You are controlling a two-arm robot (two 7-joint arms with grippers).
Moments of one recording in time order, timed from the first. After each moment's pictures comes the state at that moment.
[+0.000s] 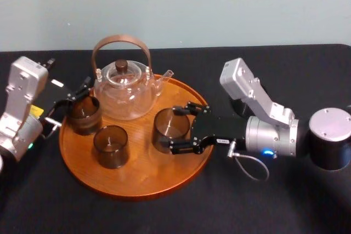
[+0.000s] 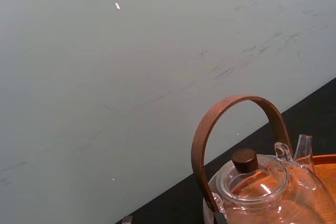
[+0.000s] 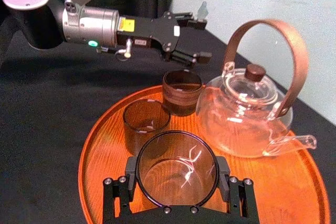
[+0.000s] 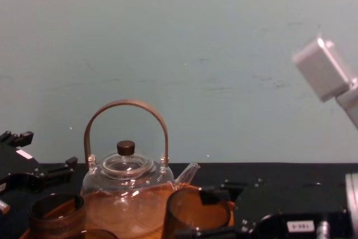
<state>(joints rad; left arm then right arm) -0.20 0.60 0.45 -1.41 -0.25 -0.12 0.03 0.37 0.52 -0.65 -1.50 0.37 0.13 0.67</state>
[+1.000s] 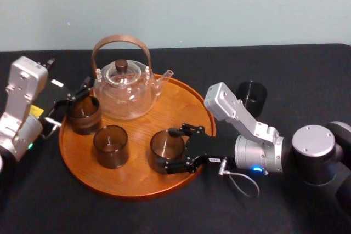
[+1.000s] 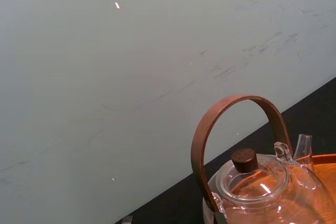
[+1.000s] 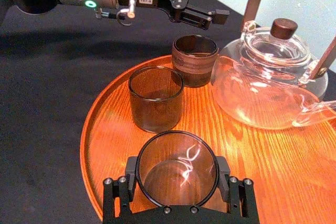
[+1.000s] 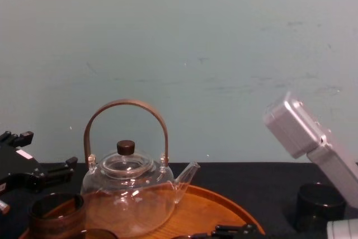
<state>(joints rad) -0.20 0.60 0.45 -1.41 -0.25 -0.12 0.03 0.37 0.48 -0.70 -1.40 0.32 0.13 0.66</state>
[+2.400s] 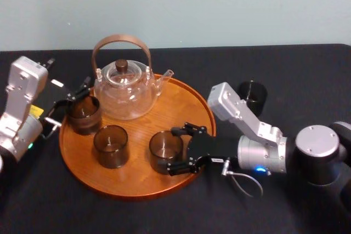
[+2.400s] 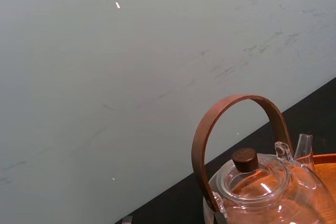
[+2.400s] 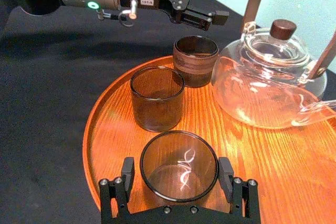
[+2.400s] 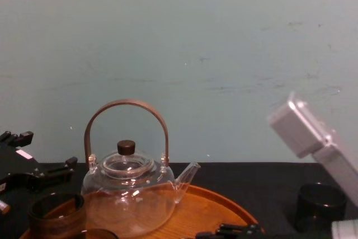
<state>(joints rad) -0.20 0.60 0.45 -1.41 -0.25 -0.12 0.03 0.36 0.49 -0.69 -1.41 0.33 0.12 0.67</state>
